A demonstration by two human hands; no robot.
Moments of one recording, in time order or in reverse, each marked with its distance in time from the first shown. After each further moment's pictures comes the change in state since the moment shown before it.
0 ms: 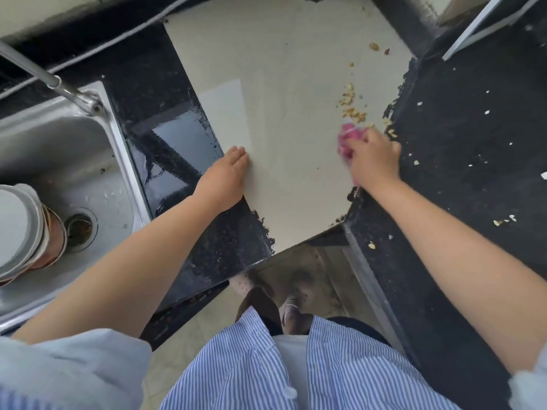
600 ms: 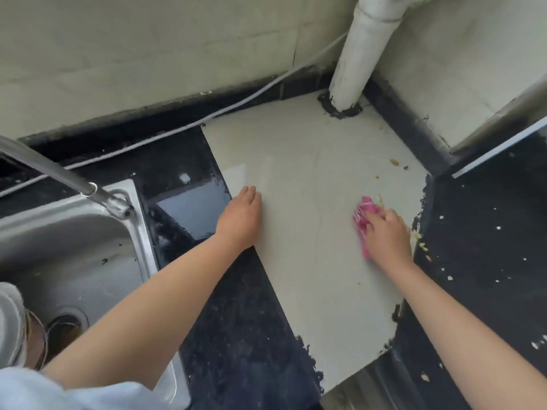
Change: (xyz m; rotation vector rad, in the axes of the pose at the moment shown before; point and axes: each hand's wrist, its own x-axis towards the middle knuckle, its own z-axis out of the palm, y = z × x) left_hand 0.094 -0.058 -0.071 0.014 0.058 0.029; right_hand 0.074 -0.050 0.008 0.066 -0.025 0.297
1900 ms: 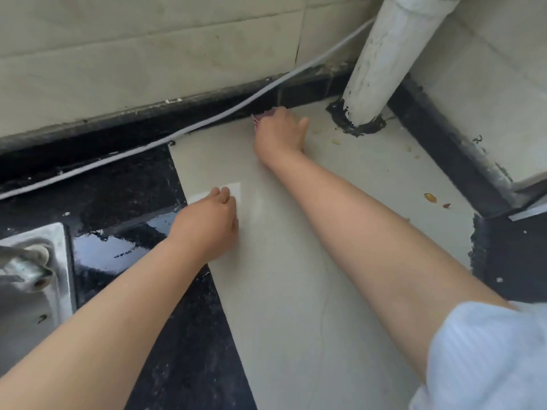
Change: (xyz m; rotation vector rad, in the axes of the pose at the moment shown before) left_hand 0.099 -0.034 -0.019 0.212 0.012 -0.050; right_hand 0.216 -0.206 0.045 -0.192 -0.010 -0.297
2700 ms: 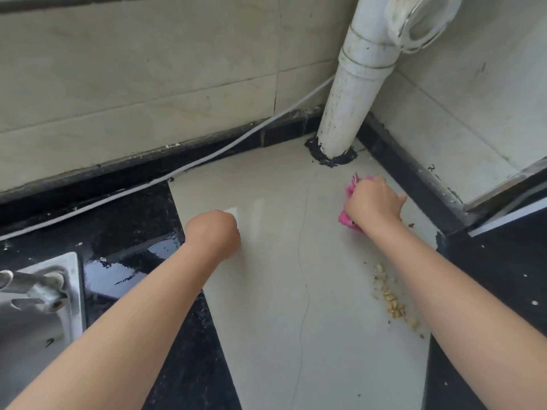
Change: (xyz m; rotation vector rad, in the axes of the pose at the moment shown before) left_hand 0.012 0.032 -0.043 0.026 -0.129 -0.211; right_hand -0.086 0.140 -0.055 0.012 -0.157 0.464
